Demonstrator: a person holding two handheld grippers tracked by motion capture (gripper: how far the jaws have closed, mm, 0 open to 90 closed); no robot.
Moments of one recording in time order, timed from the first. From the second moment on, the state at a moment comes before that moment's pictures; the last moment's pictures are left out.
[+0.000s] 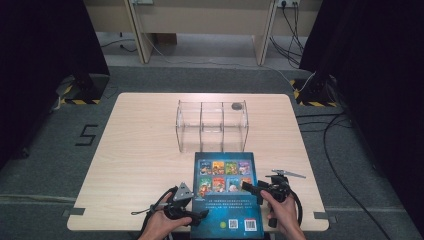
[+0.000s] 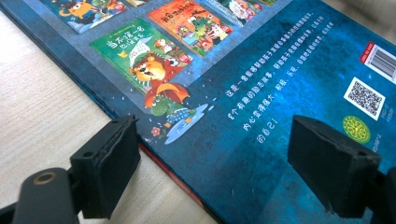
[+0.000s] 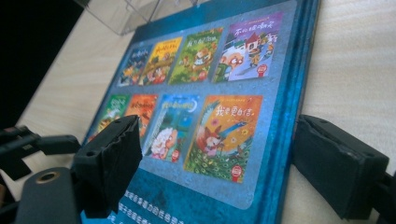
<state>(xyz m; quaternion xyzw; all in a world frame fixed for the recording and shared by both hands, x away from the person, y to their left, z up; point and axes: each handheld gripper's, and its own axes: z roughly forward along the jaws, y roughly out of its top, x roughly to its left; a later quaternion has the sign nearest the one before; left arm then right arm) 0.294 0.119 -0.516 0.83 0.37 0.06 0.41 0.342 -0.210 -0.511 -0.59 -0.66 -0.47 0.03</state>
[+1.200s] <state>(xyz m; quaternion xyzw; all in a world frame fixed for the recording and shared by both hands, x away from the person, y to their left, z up) 0.293 0.131 -0.516 0.81 0.39 0.00 0.44 0.301 -0.209 -0.498 -0.43 -0.73 -0.53 0.03</state>
